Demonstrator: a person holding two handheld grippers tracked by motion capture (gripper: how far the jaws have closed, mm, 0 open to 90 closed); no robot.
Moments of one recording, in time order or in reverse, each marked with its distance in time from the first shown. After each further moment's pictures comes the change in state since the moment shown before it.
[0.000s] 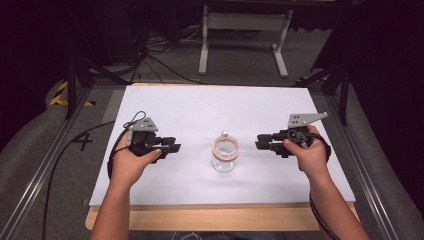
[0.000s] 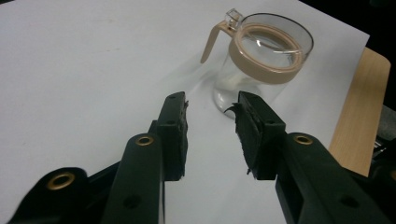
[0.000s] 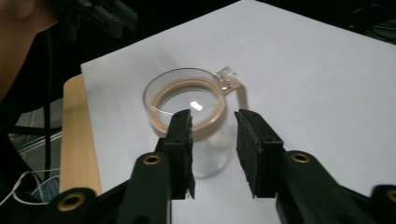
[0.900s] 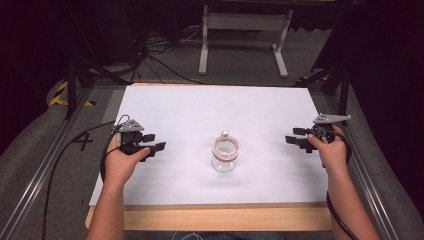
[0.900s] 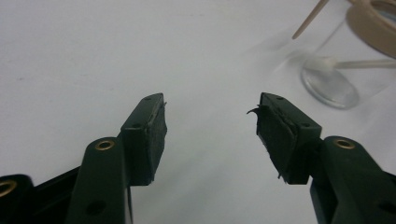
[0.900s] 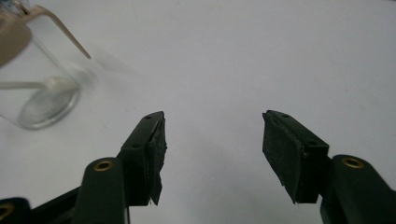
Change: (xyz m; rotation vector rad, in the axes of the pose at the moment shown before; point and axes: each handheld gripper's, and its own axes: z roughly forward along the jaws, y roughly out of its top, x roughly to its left) left arm 0.054 -0.040 0.008 0.006 0.179 -0.092; right arm -0.090 -0.071 -0.039 0.072 -0.309 0.167
